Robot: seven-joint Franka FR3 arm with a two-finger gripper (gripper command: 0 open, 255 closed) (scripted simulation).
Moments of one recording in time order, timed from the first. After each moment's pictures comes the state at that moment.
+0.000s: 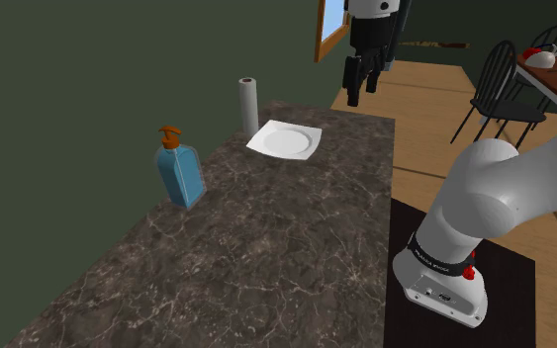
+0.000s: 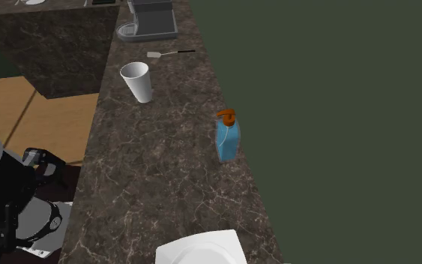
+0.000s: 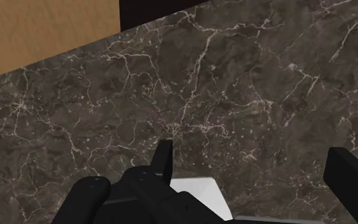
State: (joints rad) arm 0.00 -0.81 -0.03 -2.38 -0.06 1.49 -0.01
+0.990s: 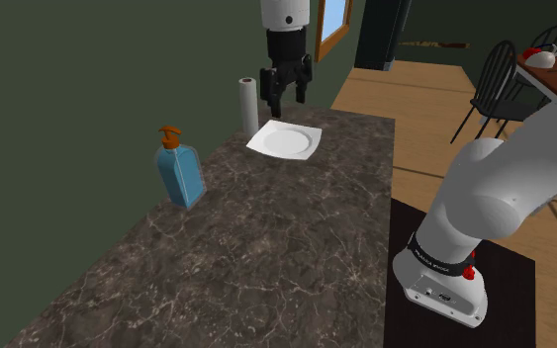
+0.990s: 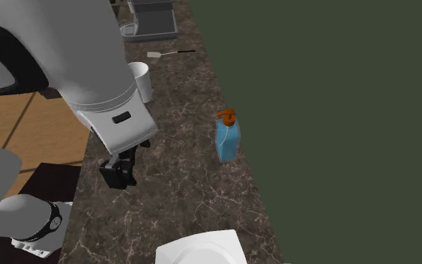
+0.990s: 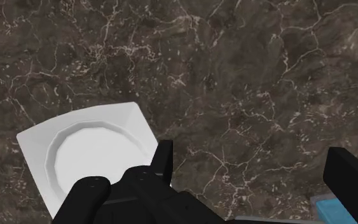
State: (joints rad) arm 0.07 -0.43 0.14 -2.15 0.04 1.67 0.18
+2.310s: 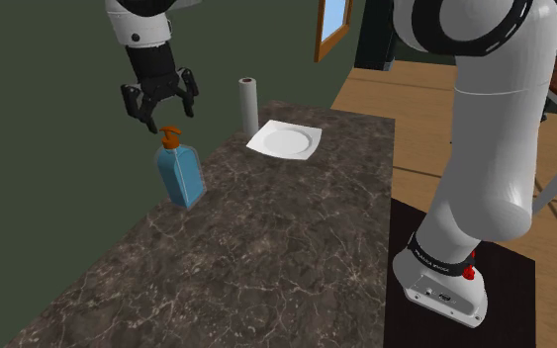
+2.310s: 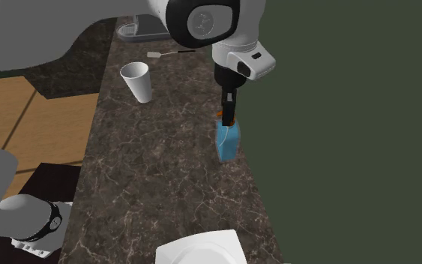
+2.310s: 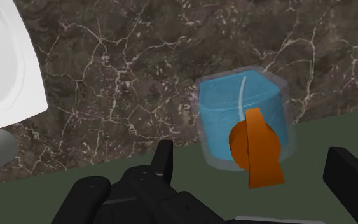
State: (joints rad) arm 0.21 0.32 0.31 -1.36 -0.10 1.65 0.48
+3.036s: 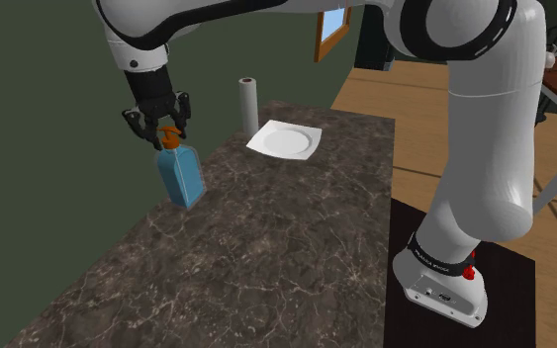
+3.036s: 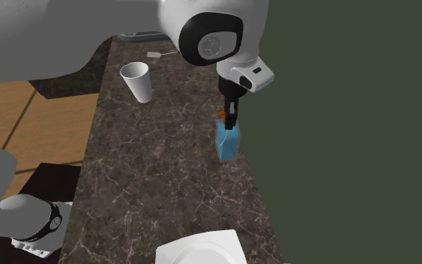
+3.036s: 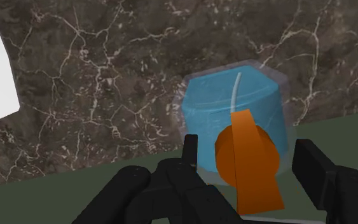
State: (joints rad) arm 0.22 0.37 0.31 -1.40 -0.11 1.73 0.50
